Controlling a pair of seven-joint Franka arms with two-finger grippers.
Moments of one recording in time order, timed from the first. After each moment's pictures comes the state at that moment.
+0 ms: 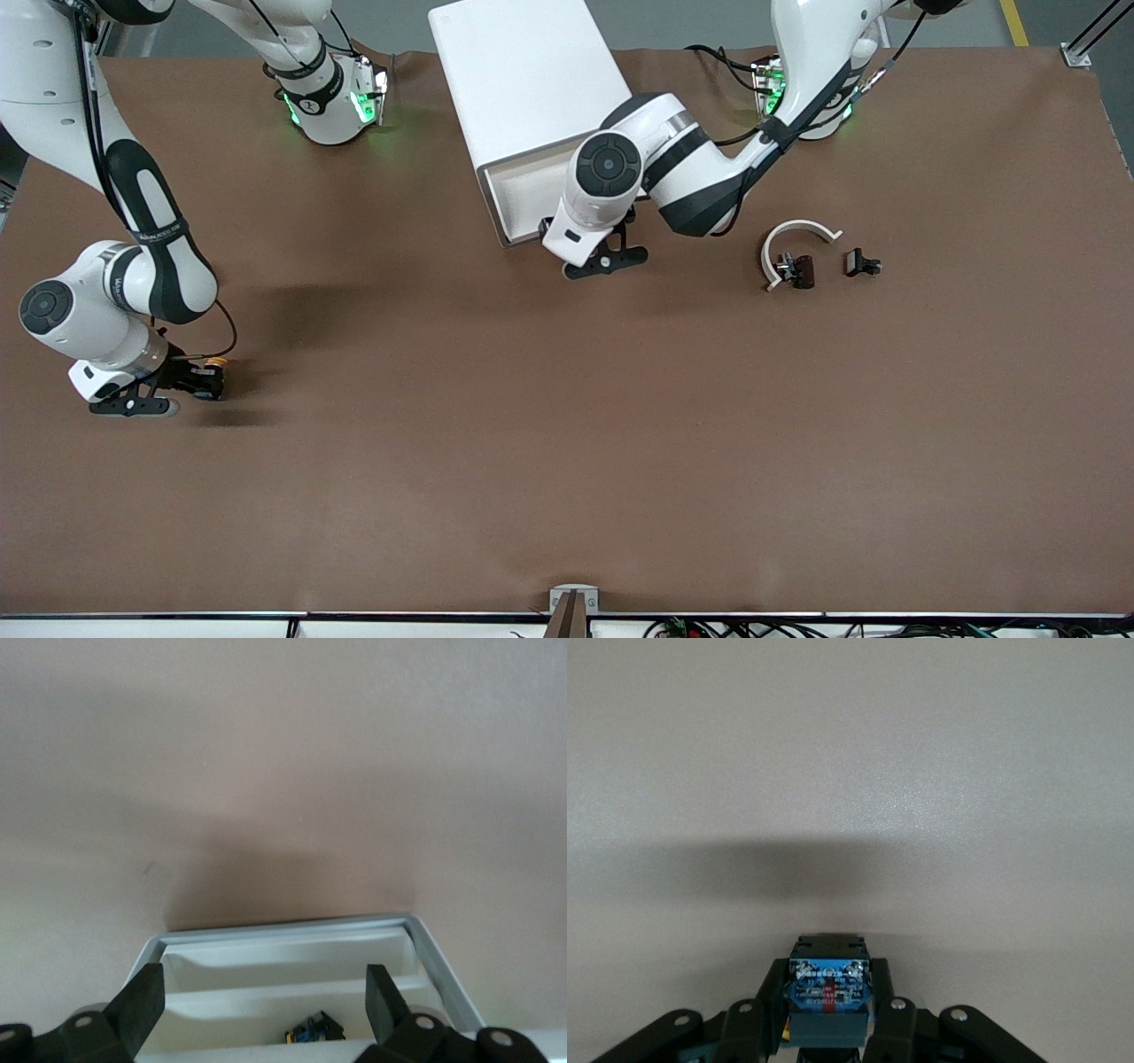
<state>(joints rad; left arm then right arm) -0.26 0.54 -0.68 -1.65 0.05 1.96 -1.14 -0.21 0.56 -0.03 -1.95 0.03 2.61 -0.25</state>
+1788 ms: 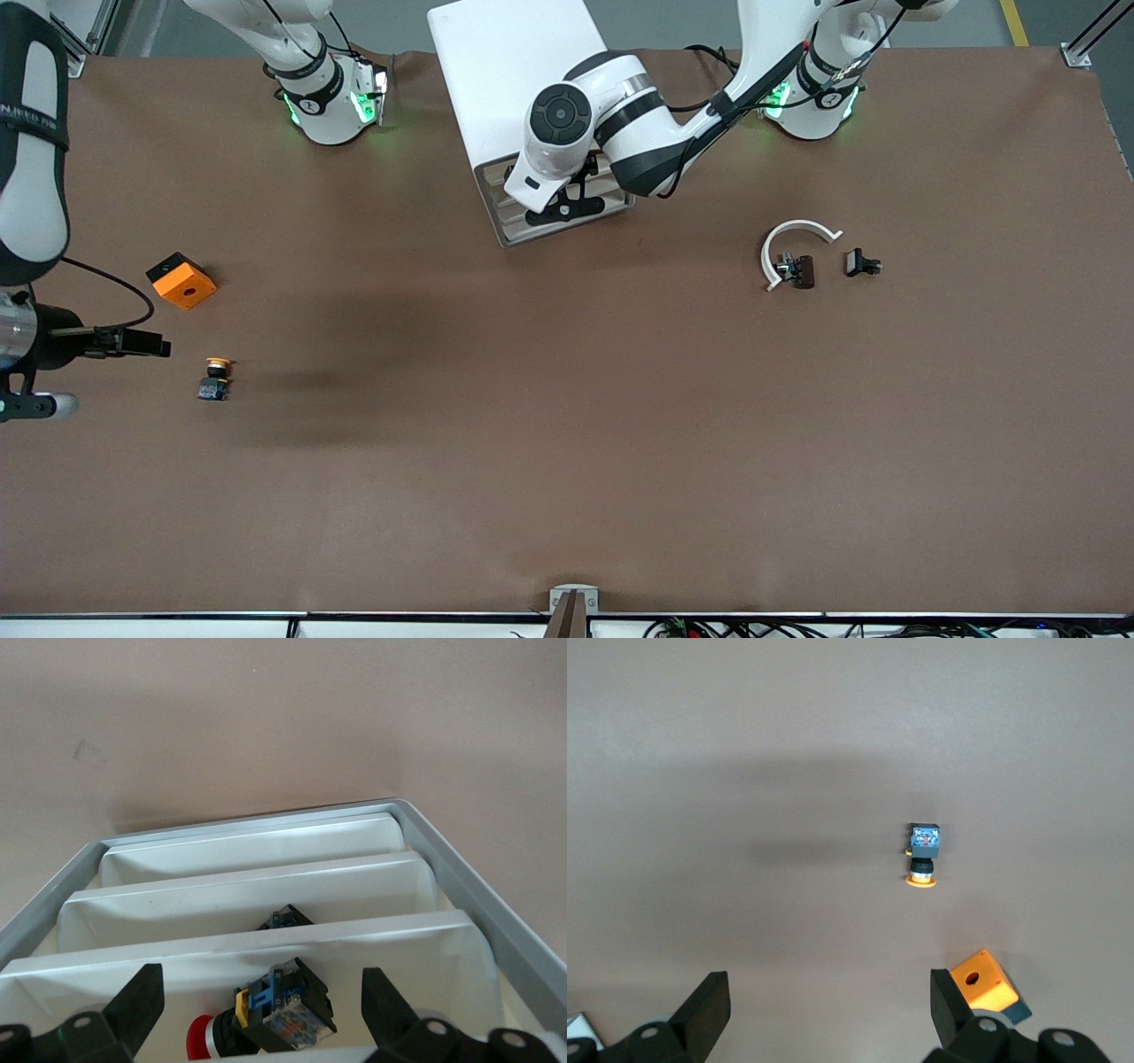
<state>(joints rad) -0.32 0.55 -0.77 -1.72 0.01 2.01 -1.25 -0.10 0.41 -0.01 -1.33 0.04 1.57 -0.11</state>
